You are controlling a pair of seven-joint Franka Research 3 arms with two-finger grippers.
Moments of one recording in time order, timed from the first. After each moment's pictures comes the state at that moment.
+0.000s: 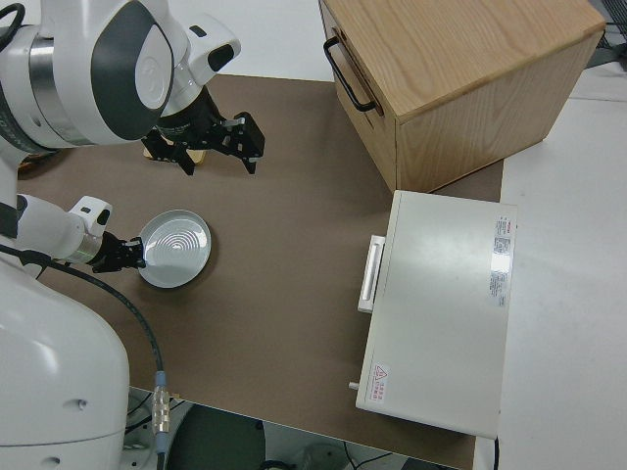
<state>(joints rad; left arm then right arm) -0.54 0.17 -0.20 -2.26 -0.02 2.54 -1.27 0.02 -0.01 0.12 -1.48 0.00 1.39 0.02</state>
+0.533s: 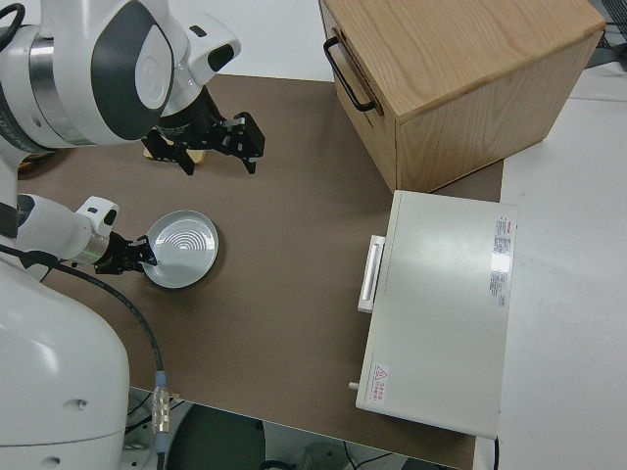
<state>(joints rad) -0.54 0.20 -0.21 -2.22 -0.02 2.54 -1.28 0.02 -0.01 0.12 -1.48 0.00 1.39 0.02</state>
